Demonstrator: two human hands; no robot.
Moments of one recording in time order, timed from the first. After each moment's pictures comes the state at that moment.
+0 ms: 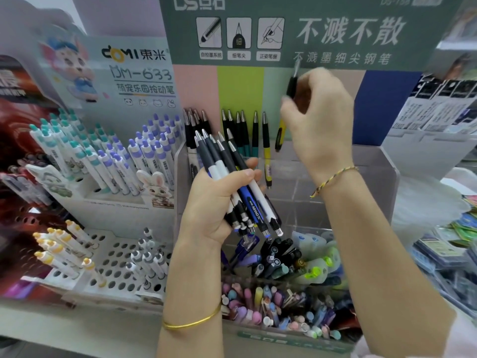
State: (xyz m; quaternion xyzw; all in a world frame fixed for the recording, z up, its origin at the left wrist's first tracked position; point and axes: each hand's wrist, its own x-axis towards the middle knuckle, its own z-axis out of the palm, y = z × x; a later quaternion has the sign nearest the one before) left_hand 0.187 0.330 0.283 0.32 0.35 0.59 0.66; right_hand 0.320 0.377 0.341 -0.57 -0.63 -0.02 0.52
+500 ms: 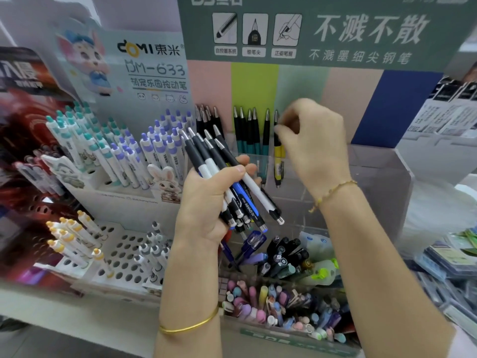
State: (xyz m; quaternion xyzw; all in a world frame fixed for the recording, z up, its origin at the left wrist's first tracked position) left_hand 0.175 0.323 0.286 0.29 0.35 0.64 0.62; right_hand 0.308 0.369 0.327 -0.61 -0.67 0.02 0.41
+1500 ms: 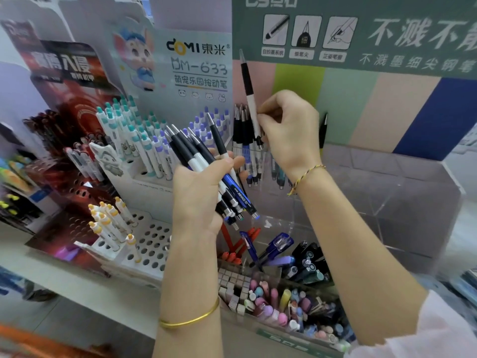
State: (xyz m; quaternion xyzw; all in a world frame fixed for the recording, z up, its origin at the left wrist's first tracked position) left_hand 0.133 0.321 0.290 0.26 0.44 0.71 0.49; right_hand 0.238 0.403 0.316 -0.48 -0.69 0.13 0.53
